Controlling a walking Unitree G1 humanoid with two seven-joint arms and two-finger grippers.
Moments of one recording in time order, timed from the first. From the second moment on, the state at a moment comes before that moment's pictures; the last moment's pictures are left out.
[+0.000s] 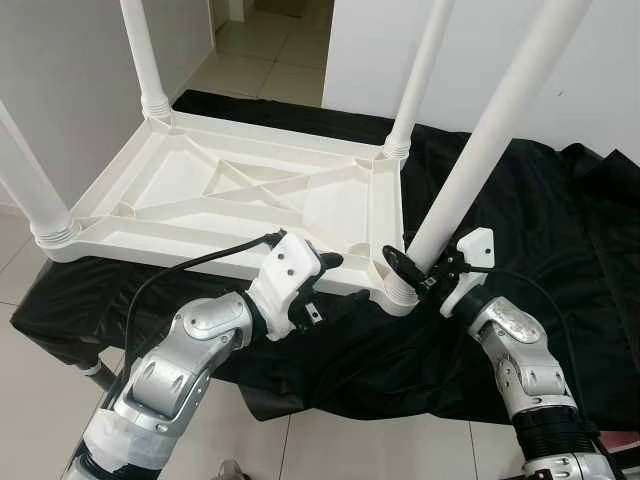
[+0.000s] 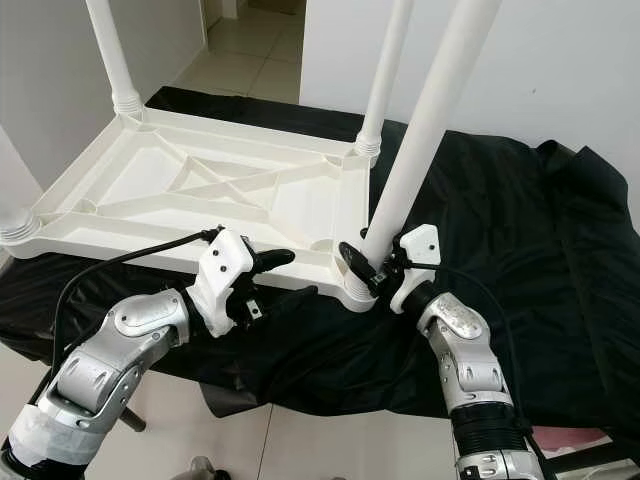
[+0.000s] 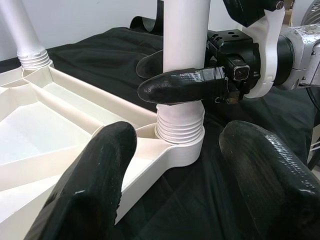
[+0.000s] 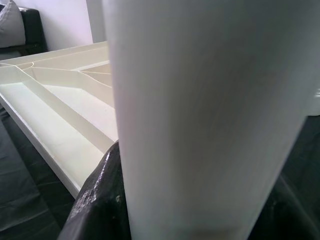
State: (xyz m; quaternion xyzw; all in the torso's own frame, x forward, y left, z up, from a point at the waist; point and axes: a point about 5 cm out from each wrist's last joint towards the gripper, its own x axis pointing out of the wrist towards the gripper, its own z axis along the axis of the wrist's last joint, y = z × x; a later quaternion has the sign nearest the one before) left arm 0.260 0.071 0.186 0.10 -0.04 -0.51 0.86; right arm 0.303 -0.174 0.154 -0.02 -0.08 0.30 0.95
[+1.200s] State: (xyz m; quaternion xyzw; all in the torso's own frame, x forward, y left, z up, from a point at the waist) left arm 0.254 0.072 0.179 0.10 -0.03 -0.51 0.85; right arm 0.286 -0.138 0.153 0.06 -0.05 -0.07 0.99
